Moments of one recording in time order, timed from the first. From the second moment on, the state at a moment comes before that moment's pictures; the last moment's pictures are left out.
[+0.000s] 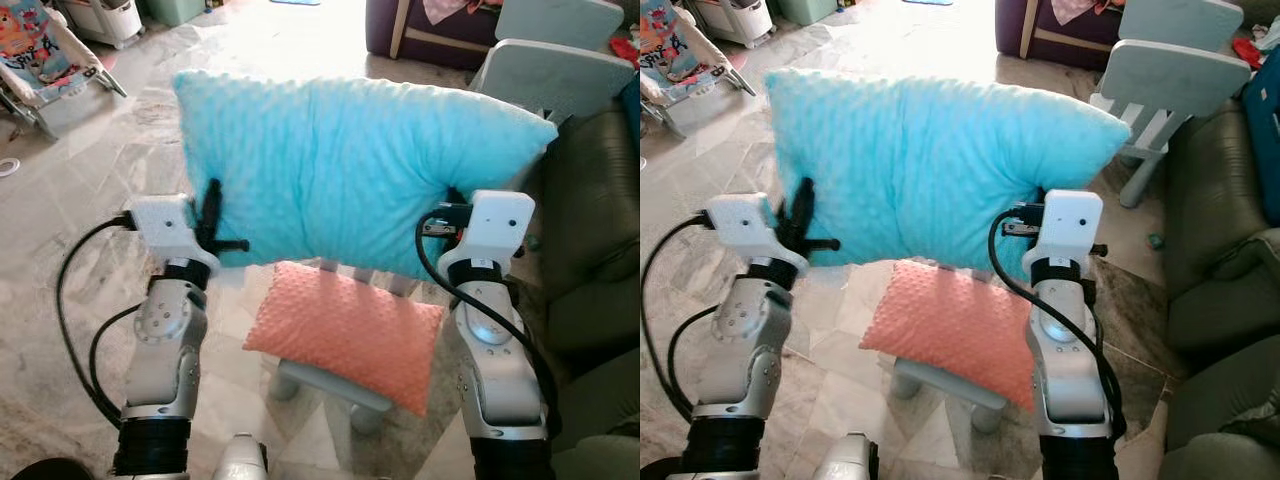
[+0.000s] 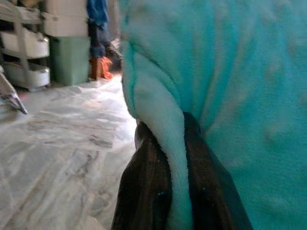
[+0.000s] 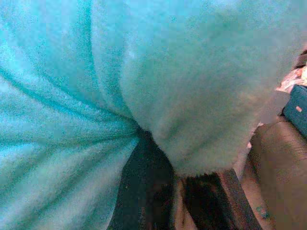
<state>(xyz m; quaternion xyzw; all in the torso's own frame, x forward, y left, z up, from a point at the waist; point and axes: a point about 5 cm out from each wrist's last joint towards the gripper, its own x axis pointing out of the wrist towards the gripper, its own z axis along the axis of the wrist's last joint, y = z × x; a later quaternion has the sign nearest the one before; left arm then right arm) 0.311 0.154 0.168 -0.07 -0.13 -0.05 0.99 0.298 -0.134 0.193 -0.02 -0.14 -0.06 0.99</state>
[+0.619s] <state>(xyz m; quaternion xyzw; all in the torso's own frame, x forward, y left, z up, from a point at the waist) 0.306 0.154 0.144 -0.08 -0.05 -0.04 0.99 0.296 -0.140 0.178 0.03 -0.08 -0.05 0.99</state>
